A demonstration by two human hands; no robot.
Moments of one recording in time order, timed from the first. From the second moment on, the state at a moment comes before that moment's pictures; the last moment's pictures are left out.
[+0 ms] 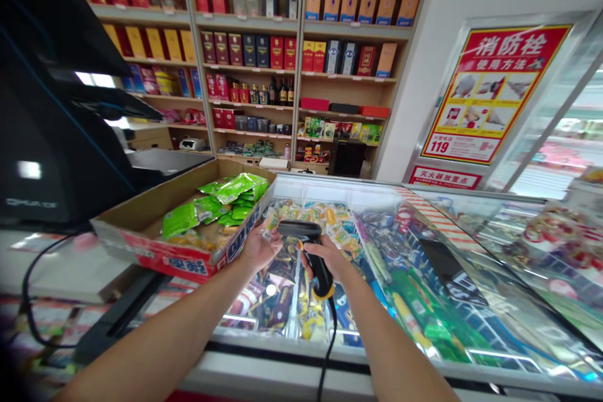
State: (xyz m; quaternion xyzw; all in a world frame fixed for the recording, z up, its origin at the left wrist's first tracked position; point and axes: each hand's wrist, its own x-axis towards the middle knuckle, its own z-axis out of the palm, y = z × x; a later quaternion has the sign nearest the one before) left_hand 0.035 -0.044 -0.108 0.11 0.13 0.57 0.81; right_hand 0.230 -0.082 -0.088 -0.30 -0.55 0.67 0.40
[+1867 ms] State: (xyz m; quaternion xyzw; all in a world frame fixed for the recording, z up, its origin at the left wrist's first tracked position) left_hand 0.137 0.009 -0.041 0.50 0.46 0.61 0.42; right_hand 0.265 -0.058 -0.066 -0.38 -0.41 0.50 0.66
